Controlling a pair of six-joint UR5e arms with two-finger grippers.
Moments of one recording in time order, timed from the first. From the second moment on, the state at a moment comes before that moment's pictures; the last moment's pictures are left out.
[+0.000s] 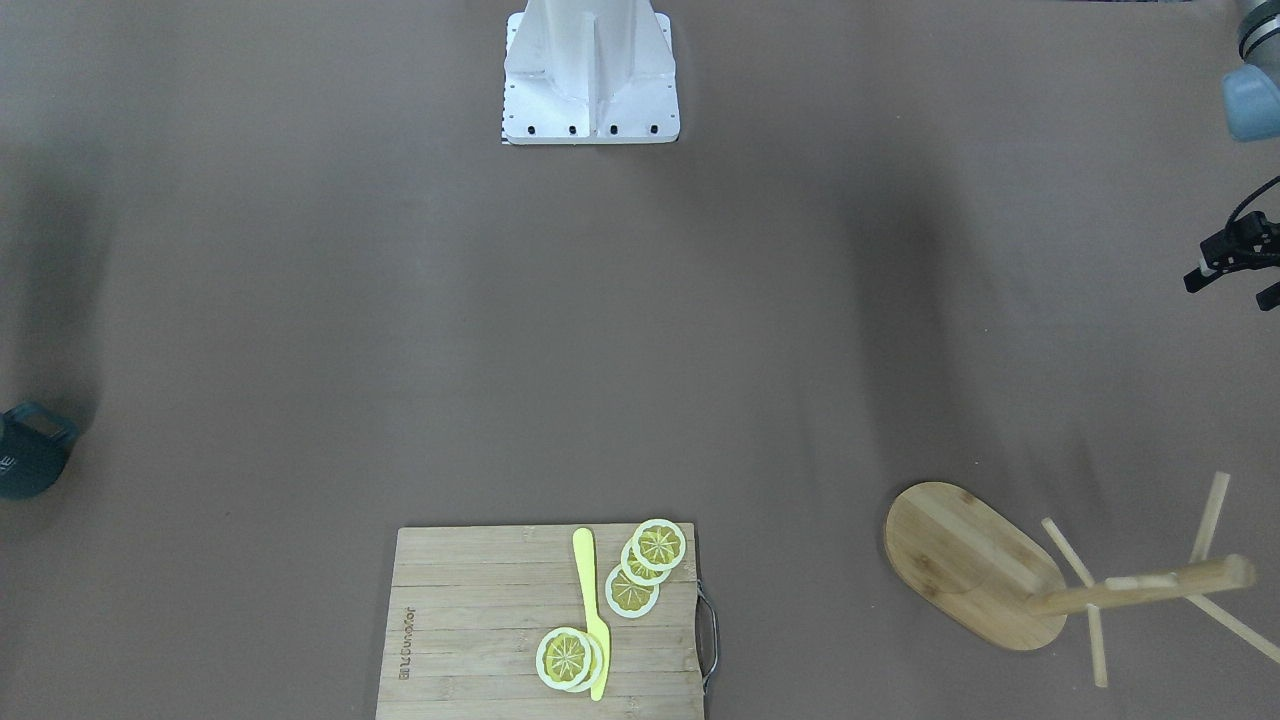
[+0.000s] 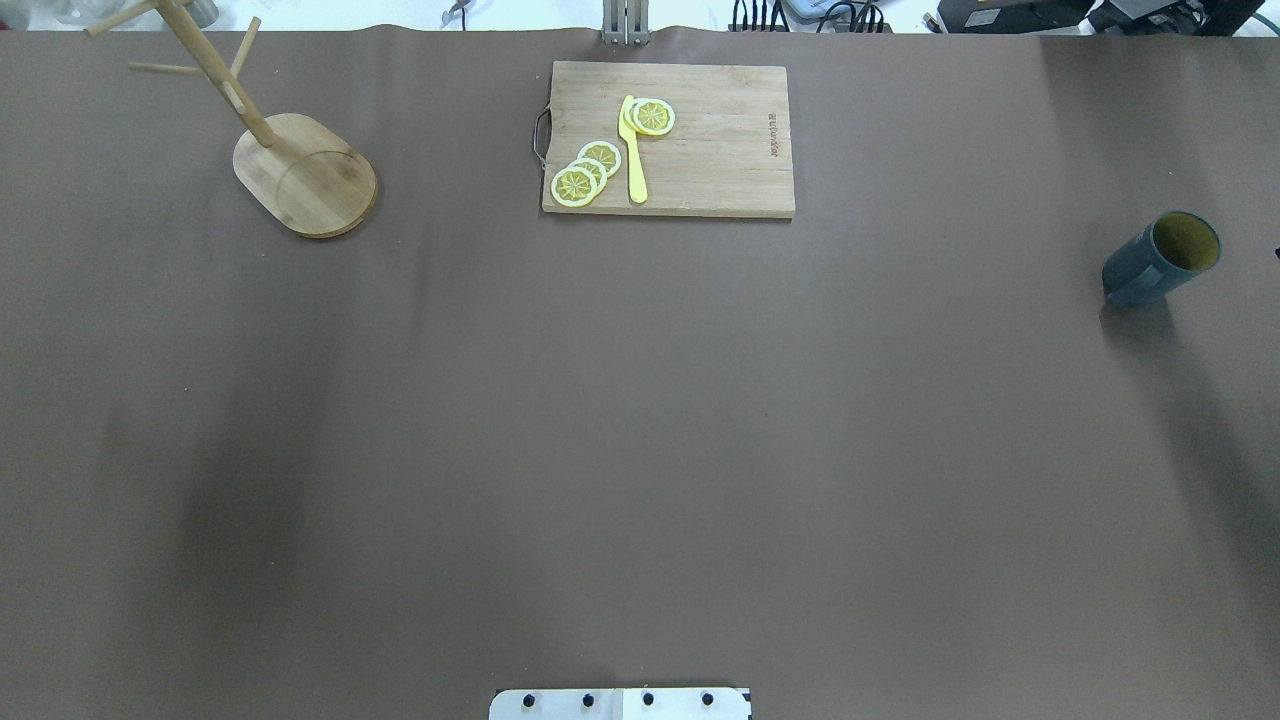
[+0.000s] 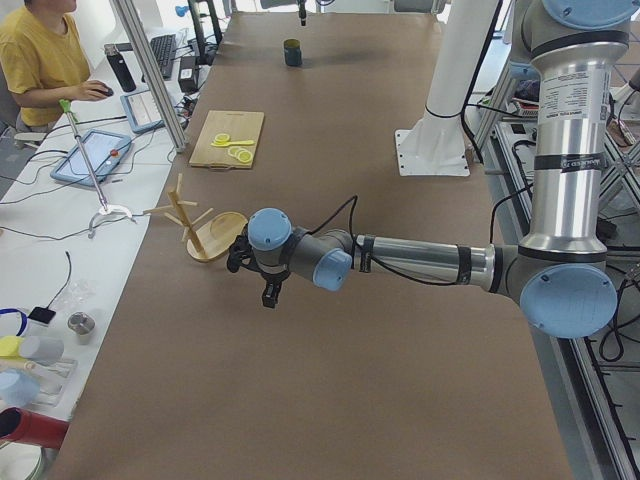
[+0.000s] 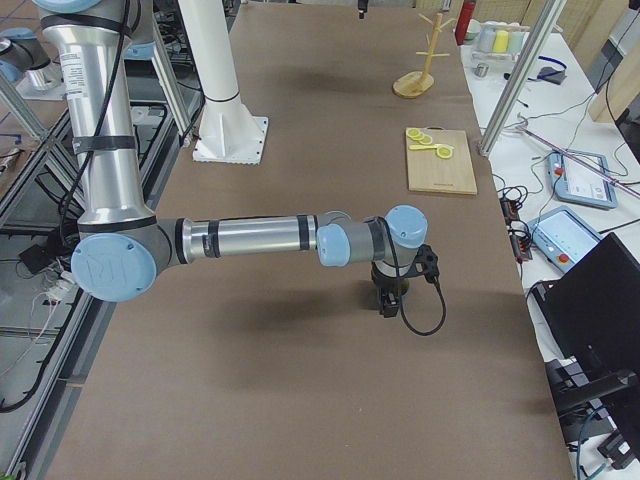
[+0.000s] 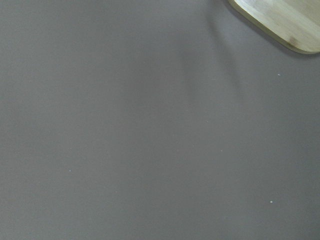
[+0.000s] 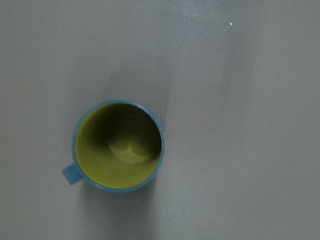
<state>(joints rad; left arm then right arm) -1.37 -1.54 -1.65 -1.92 -2.47 -0.24 1.38 -1.45 1.55 -1.49 2.35 0.08</state>
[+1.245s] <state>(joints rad) -1.37 -1.54 -1.65 -1.92 -2.47 -0.24 1.26 -1.33 1.30 -1.28 2.30 0.26</state>
